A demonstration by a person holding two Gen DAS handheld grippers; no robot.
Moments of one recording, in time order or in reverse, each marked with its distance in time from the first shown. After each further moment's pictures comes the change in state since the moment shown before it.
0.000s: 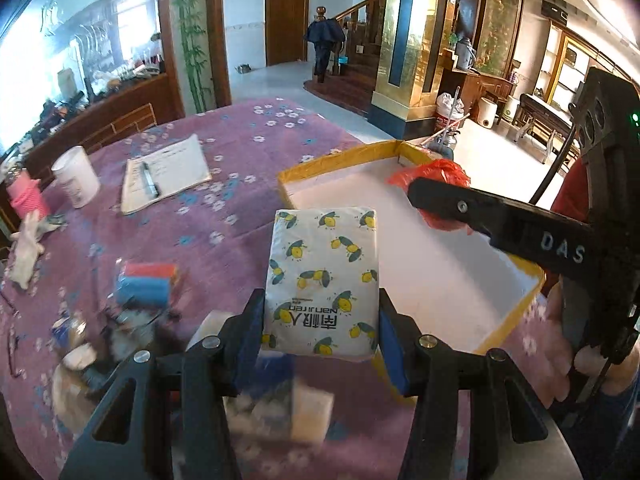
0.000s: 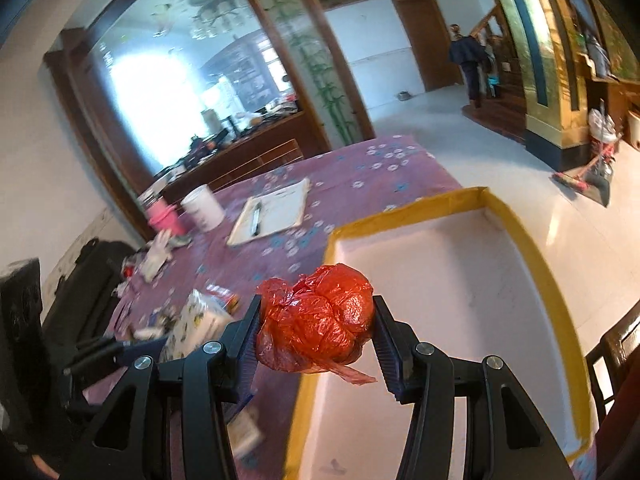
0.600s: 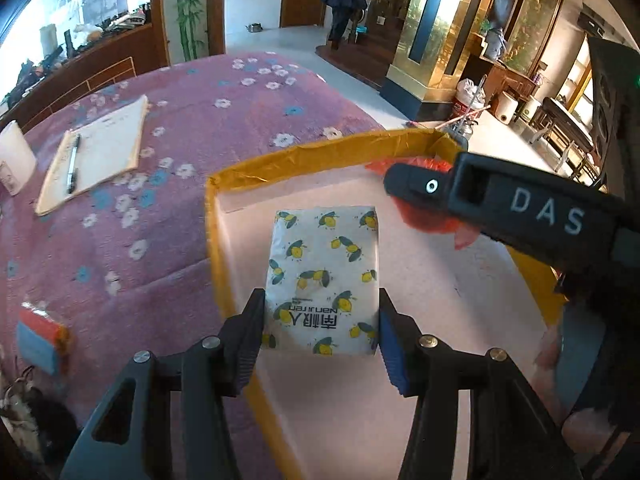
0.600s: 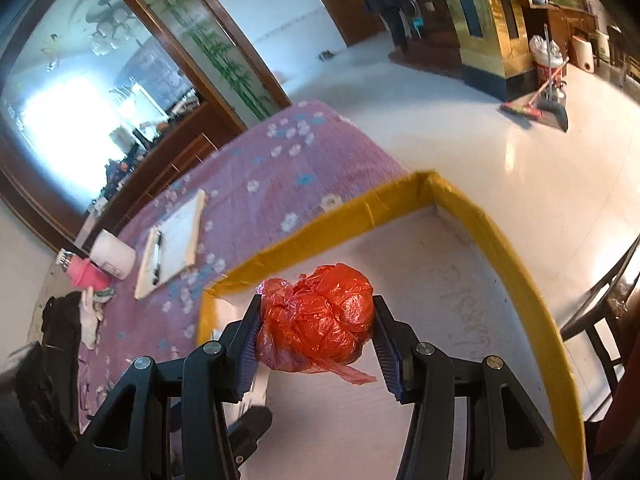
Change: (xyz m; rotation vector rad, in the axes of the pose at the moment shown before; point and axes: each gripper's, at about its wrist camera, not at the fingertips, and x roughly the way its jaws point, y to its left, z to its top) left arm 0.156 -0.024 0.060 -0.106 0.131 -0.013; right arm 0.115 -0.103 0.044 0.244 0.150 -0.165
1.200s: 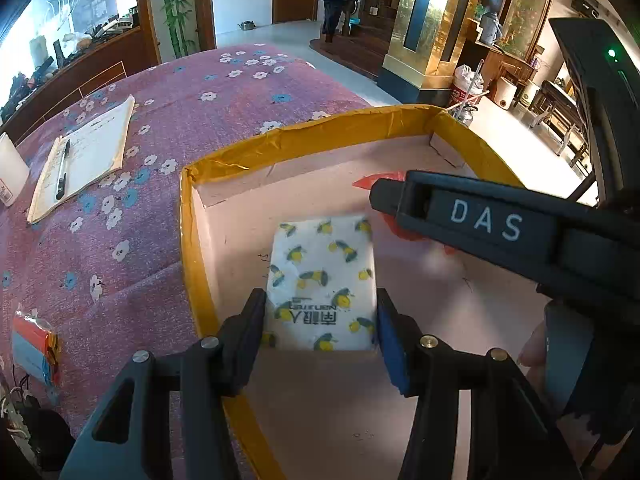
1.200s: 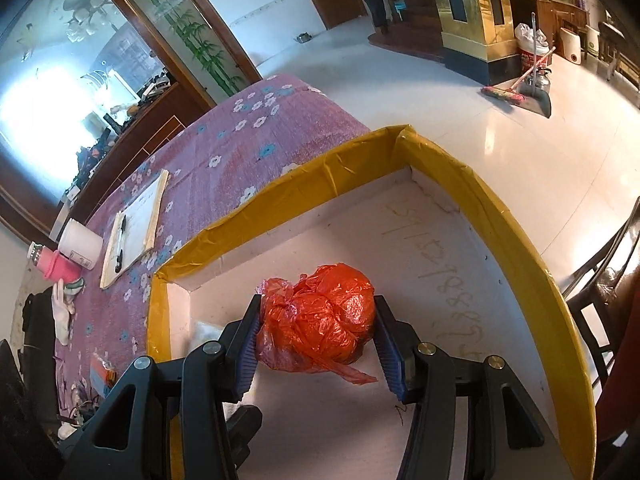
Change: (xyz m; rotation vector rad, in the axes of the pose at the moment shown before) left arm 0.014 -0.008 -0.003 0.044 0.018 0.019; right arm 0.024 -0.008 -0.006 0.003 0.047 -0.082
